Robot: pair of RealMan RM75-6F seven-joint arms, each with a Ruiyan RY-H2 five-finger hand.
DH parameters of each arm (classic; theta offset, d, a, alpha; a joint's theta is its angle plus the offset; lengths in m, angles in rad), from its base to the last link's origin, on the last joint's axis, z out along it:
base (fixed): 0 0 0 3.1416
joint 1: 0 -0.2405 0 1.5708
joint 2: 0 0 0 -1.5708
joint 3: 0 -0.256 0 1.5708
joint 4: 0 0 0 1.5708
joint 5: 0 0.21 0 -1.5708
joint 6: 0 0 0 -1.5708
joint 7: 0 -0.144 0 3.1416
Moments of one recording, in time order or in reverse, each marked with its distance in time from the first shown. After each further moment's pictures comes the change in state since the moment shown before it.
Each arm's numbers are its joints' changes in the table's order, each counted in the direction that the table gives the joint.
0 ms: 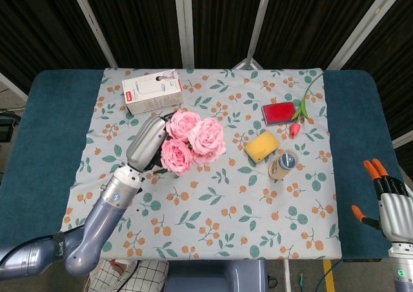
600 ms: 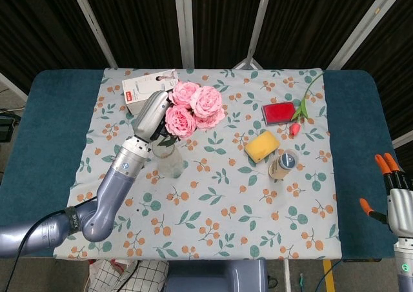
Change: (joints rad) left arm 0.121 -0.043 0.034 0.273 -0.072 -0.074 0.150; right arm -0.006 -0.047 -0.034 0.090 0.012 0.036 -0.009
